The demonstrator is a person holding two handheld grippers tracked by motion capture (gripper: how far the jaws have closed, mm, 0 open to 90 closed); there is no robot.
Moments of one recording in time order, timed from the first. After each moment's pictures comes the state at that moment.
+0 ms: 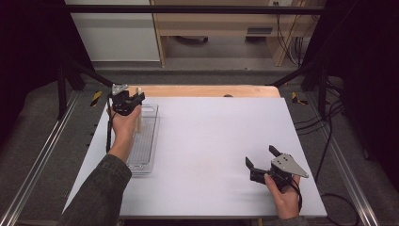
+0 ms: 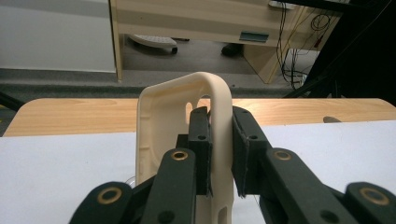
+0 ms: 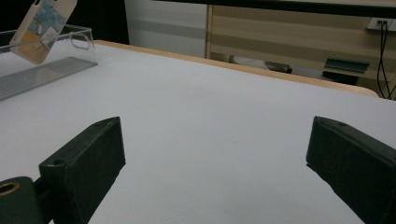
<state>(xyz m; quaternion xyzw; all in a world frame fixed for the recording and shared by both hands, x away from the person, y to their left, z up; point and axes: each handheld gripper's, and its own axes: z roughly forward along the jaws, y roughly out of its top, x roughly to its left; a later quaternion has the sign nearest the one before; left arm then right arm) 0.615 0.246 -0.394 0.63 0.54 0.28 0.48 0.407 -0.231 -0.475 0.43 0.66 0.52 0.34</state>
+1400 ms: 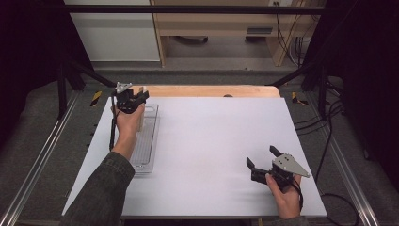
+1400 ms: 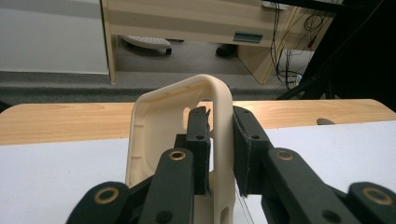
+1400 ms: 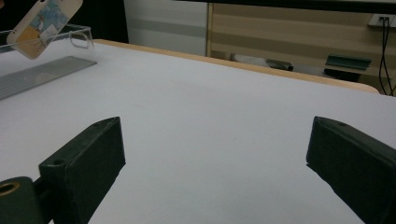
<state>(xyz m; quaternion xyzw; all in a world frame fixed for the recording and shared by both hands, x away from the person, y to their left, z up) 0.624 0.236 -0.395 0.64 0.53 0.28 0.48 0.408 -0.235 -0.477 0.43 0.66 0.52 0.33</state>
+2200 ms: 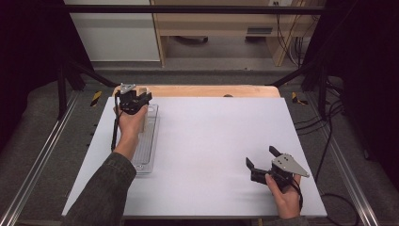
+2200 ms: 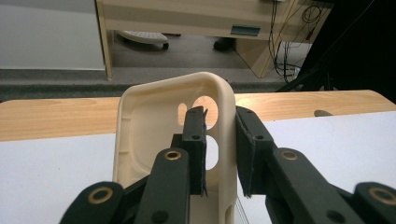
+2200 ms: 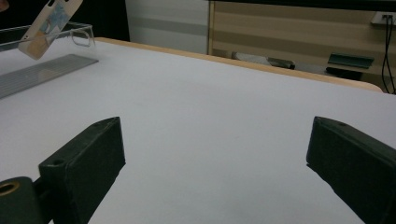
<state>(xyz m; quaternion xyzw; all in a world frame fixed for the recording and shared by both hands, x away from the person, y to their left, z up) 0.624 0.229 -0.400 0.65 0.53 0.27 0.47 0.408 -0.234 -0.477 0.44 0.66 0.52 0.33</state>
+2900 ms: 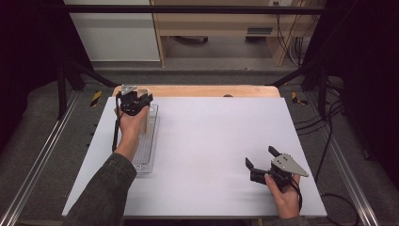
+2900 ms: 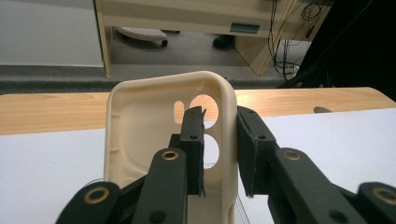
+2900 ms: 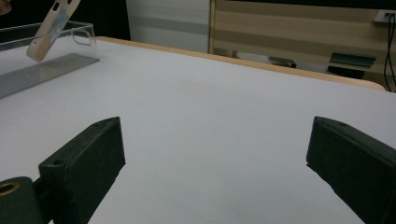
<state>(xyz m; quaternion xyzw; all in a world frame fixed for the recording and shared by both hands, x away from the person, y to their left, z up) 0.624 0.228 -0.405 0.65 0.53 0.27 0.47 0.409 -0.233 -0.478 0.44 0.66 0.52 0.32</state>
